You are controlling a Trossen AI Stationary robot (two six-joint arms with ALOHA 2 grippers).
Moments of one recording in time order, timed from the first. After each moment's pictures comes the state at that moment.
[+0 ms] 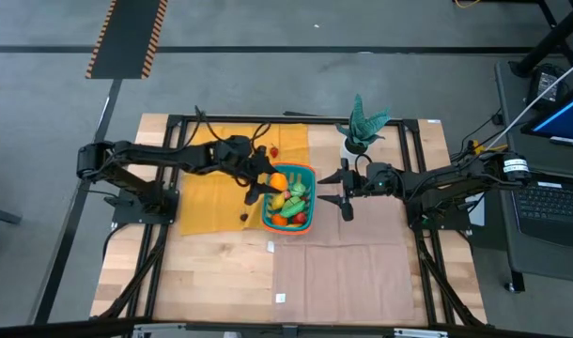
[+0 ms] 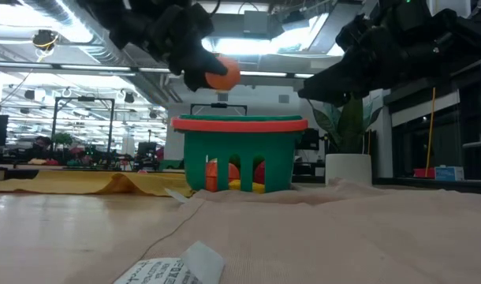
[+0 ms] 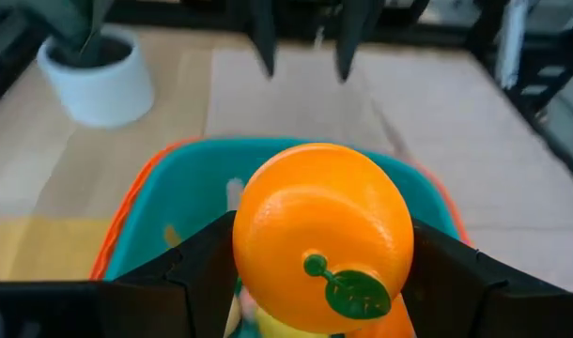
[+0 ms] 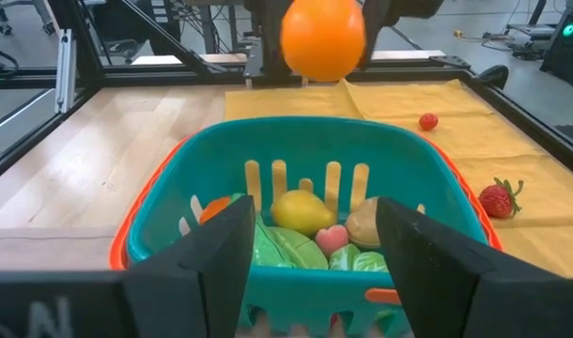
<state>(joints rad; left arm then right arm) 0.24 1.37 0.82 0.02 0.30 0.06 -0.08 1.25 0.37 0.64 -0.07 0.00</state>
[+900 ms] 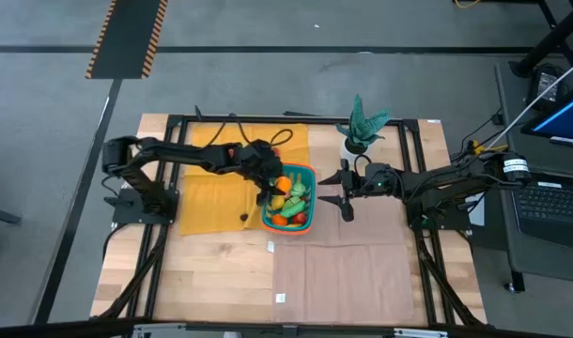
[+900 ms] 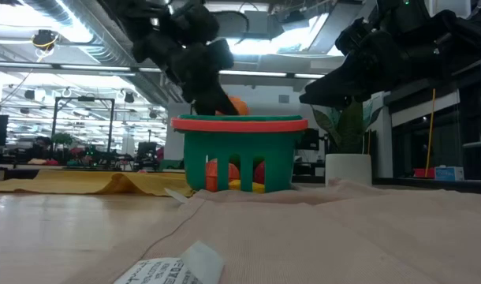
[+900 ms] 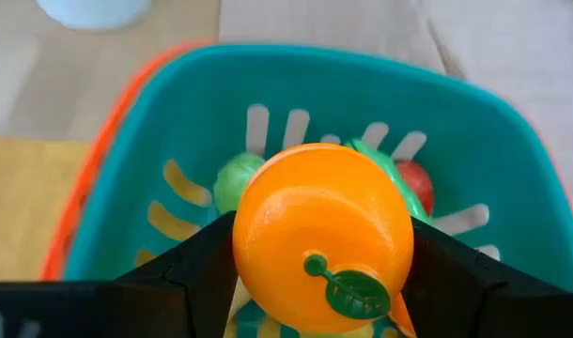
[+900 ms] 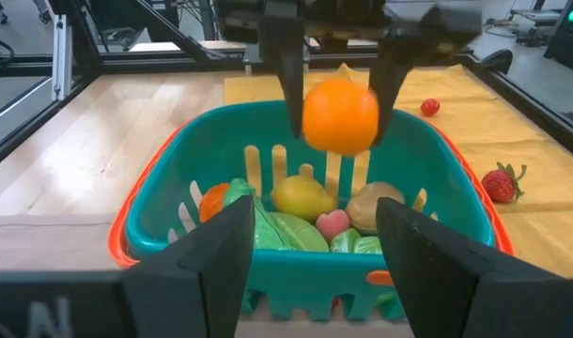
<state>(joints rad) 0.24 1.59 0.95 -0.10 0.25 0.06 -0.08 1.25 0.37 0.61 -0.07 0.00</state>
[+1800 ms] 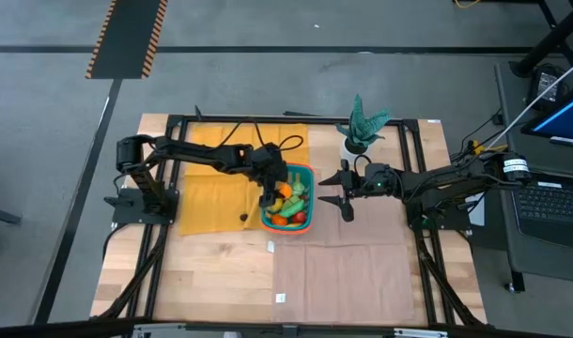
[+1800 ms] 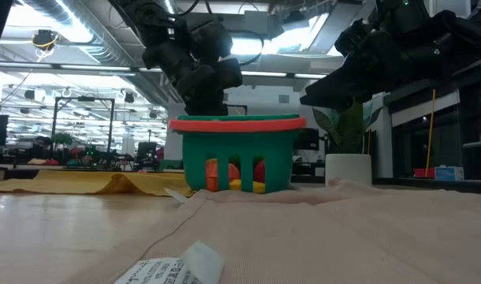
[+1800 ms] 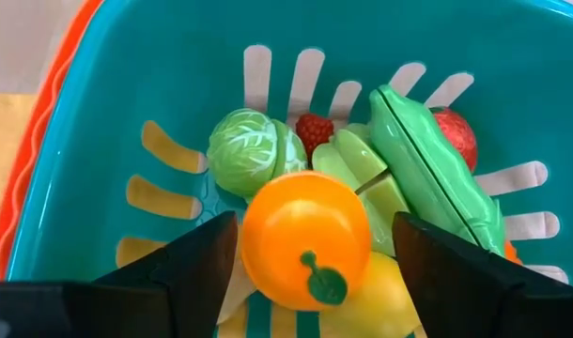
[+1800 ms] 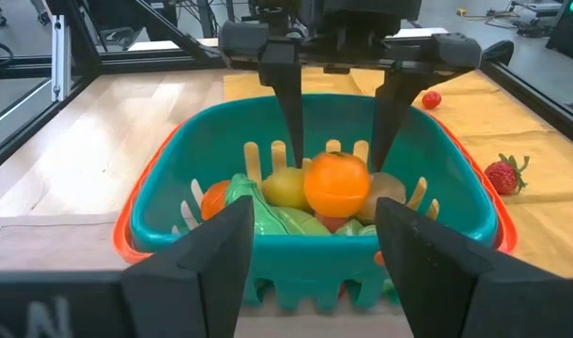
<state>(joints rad) 0.24 1.70 1.04 -0.23 0.22 0.12 -0.08 1.25 0.37 0.60 -0.07 0.02</state>
